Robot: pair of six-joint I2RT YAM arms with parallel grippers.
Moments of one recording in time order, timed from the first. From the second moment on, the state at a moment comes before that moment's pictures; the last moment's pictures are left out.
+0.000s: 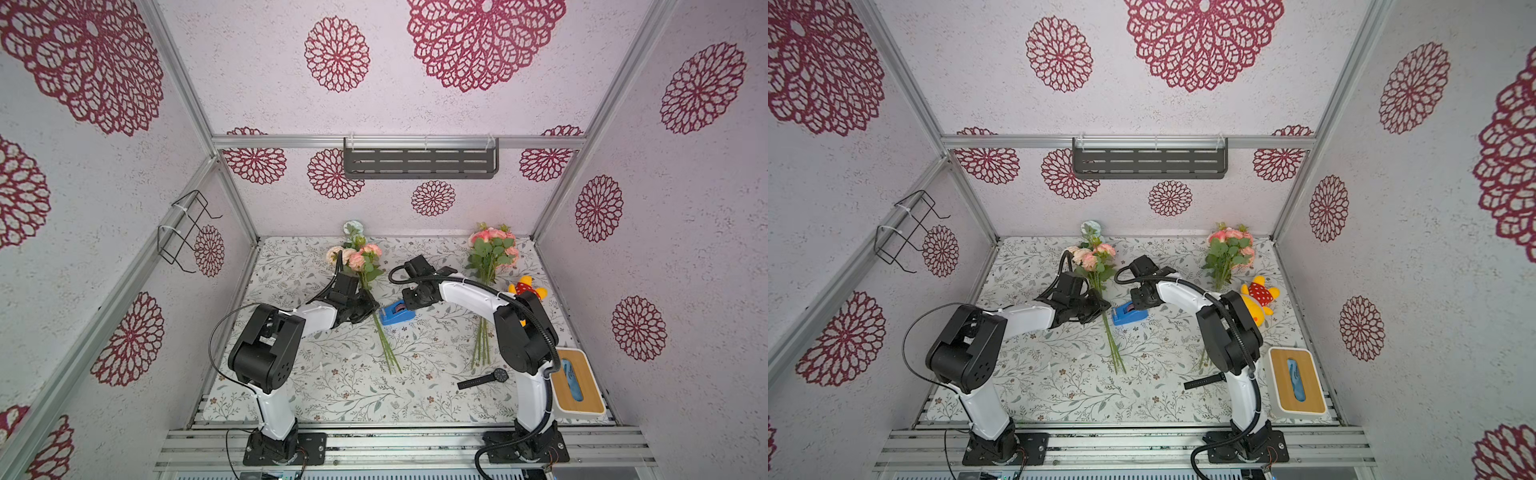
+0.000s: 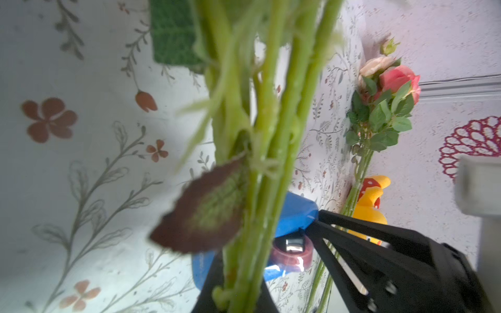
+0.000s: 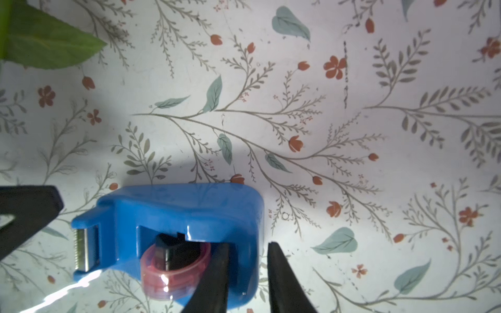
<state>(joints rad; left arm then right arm) -0.39 1.85 0.97 0.05 0.33 -0.93 0.64 2.03 1.56 -0.64 0.06 0.28</state>
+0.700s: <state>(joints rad) -0.34 1.86 1.00 0.03 0.33 -0.84 0.65 2.03 1.56 -0.63 0.05 0.25</state>
